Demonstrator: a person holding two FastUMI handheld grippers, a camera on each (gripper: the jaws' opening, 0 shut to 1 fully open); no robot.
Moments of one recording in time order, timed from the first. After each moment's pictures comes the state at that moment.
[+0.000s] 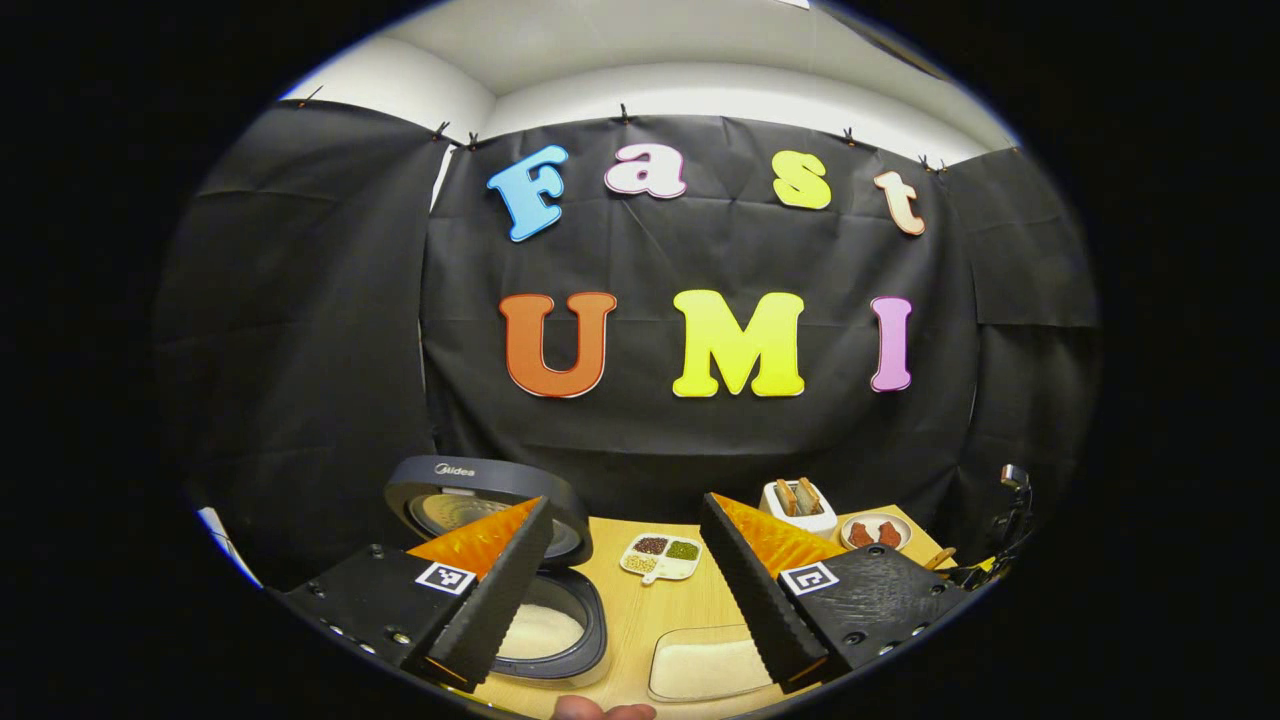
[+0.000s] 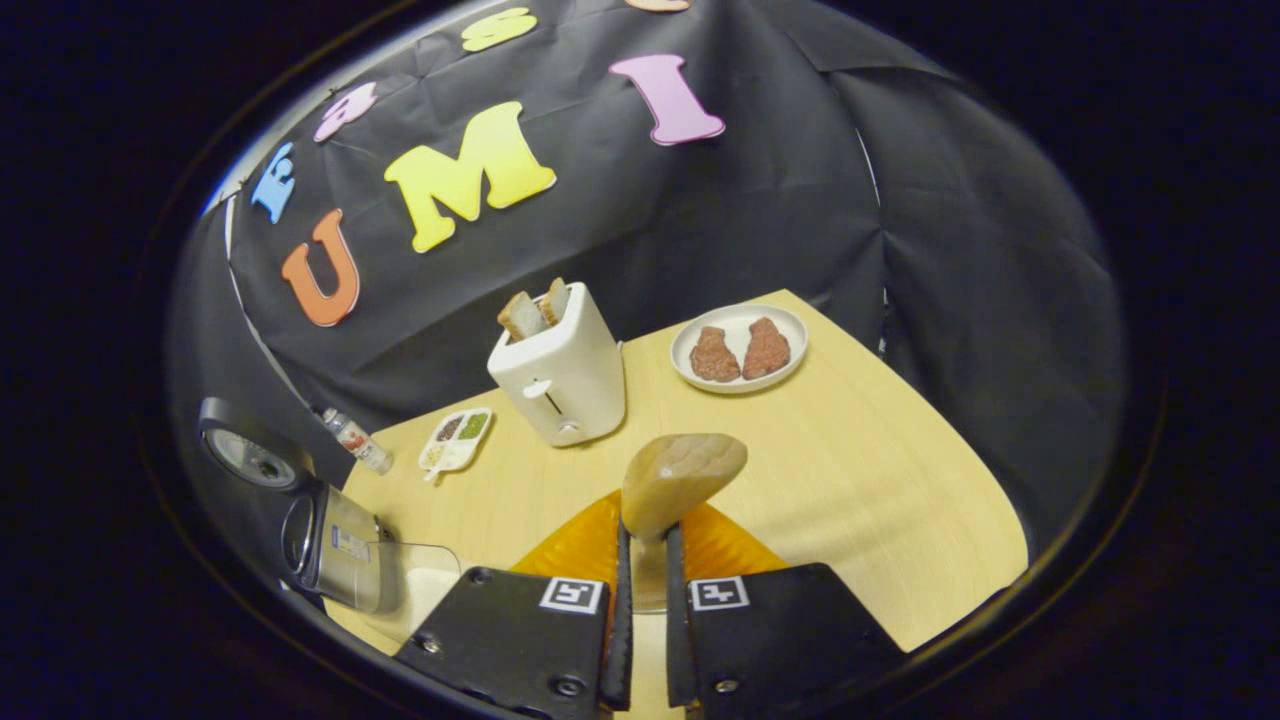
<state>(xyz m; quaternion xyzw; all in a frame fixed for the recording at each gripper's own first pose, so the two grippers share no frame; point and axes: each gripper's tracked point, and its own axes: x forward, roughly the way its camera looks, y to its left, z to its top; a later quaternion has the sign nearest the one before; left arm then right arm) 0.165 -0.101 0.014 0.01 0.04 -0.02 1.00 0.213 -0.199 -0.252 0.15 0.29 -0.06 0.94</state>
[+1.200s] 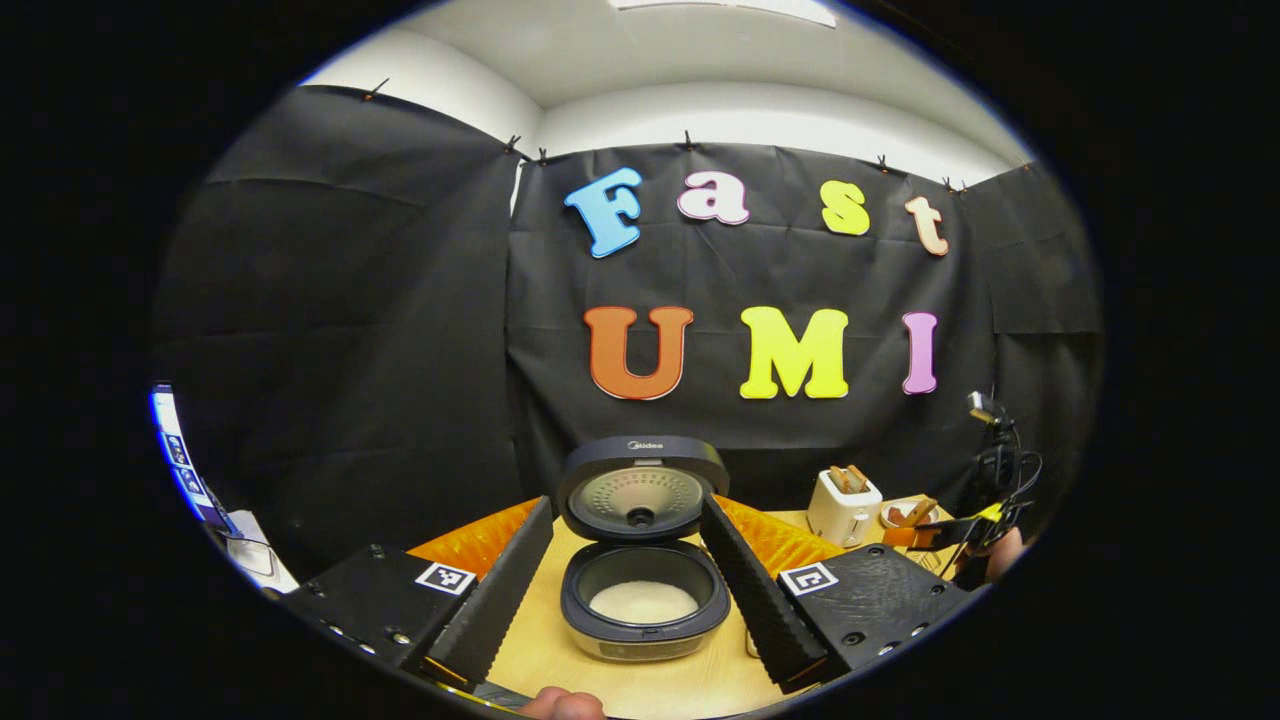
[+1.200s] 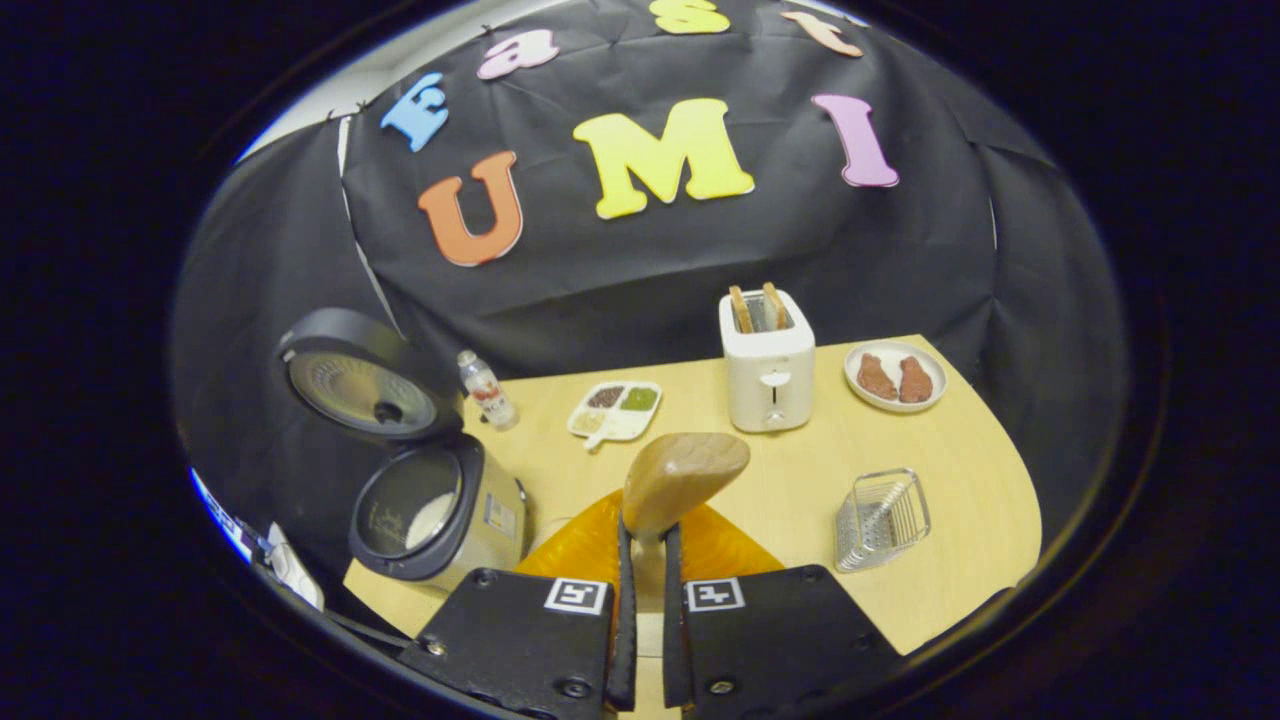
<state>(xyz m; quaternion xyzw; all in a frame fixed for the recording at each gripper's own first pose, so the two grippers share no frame) 0.065 0.047 0.012 0.00 0.03 0.03 1.00 0.177 0.026 -0.220 0.05 0.31 0.05 0.95</state>
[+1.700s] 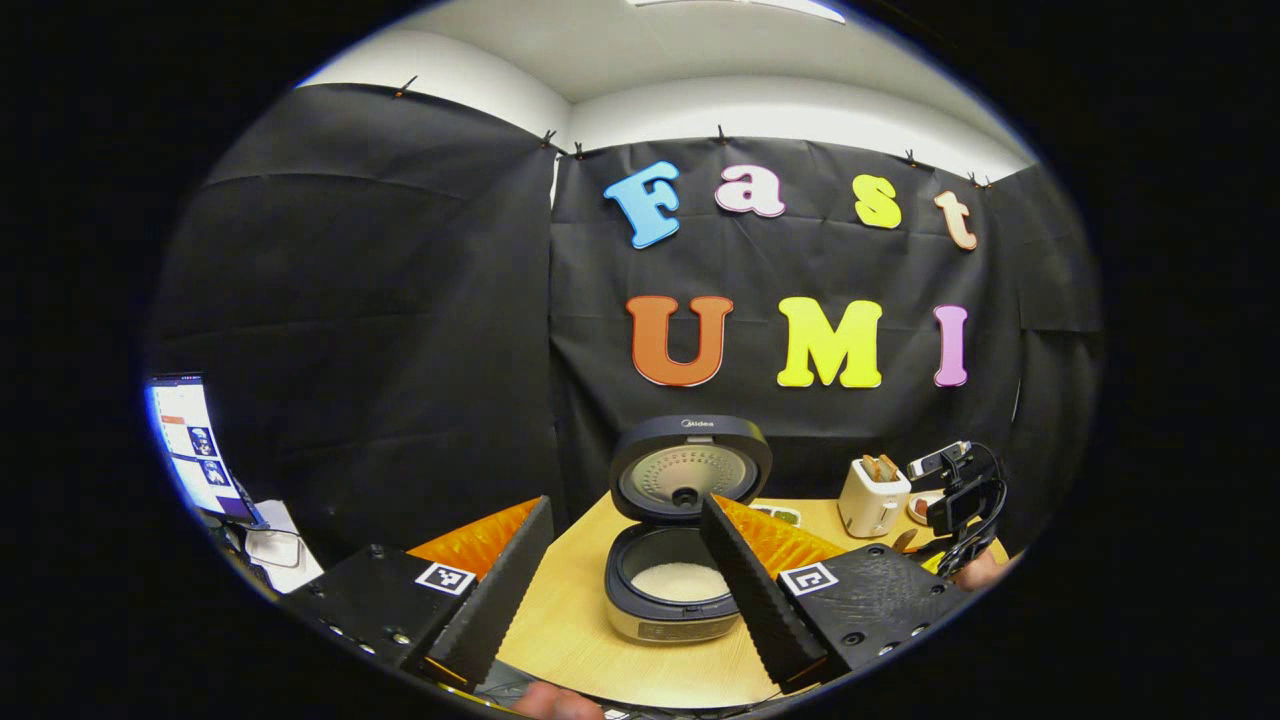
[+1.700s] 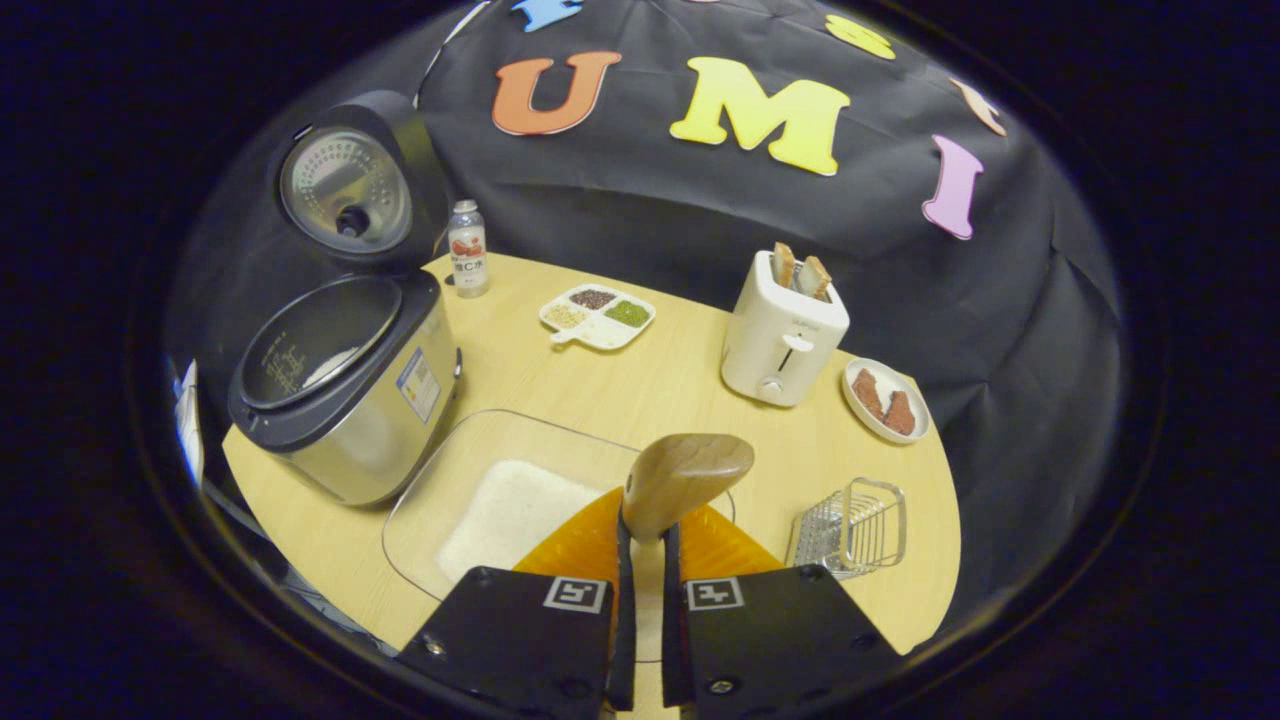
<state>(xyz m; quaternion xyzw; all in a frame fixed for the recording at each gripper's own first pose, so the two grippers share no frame) 0.033 0.080 -0.003 0.00 0.05 0.09 0.99 0.175 0.036 -0.300 -0.15 0.36 0.06 0.92</state>
